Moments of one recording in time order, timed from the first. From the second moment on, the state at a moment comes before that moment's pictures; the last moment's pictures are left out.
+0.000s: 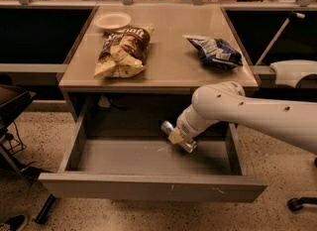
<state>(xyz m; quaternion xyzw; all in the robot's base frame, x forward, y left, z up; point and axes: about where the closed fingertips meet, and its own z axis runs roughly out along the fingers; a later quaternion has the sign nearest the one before) 0.576 -0.071 0.620 -0.39 0.90 0.10 0.19</state>
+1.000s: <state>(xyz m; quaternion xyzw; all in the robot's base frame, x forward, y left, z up) 0.567 -0.076 0.618 -0.39 0.90 0.09 0.18</state>
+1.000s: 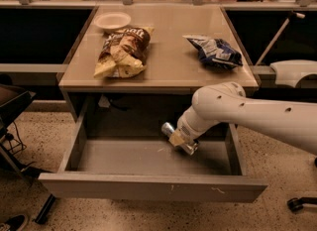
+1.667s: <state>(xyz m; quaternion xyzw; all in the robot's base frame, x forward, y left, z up) 0.567 -0.076 0.618 -0.39 0.90 0.09 0.18</state>
